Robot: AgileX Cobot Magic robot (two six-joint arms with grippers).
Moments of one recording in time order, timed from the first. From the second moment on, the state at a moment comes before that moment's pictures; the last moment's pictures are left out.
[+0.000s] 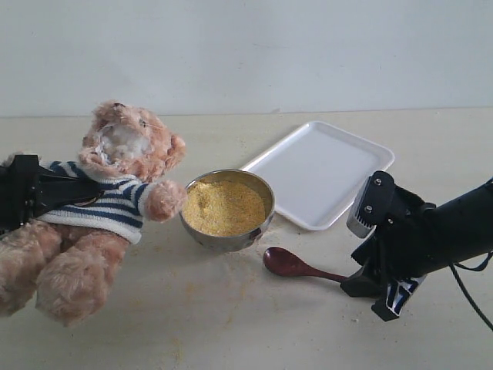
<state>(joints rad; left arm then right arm) 0.25 1.78 -0.65 -1.65 1.05 1.48 0.21 1.79 -0.69 1.31 0.52 -2.10</state>
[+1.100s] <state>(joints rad) 0.25 1.78 -0.65 -1.65 1.05 1.48 0.21 1.82 -0.70 1.34 0.49 -2.12</state>
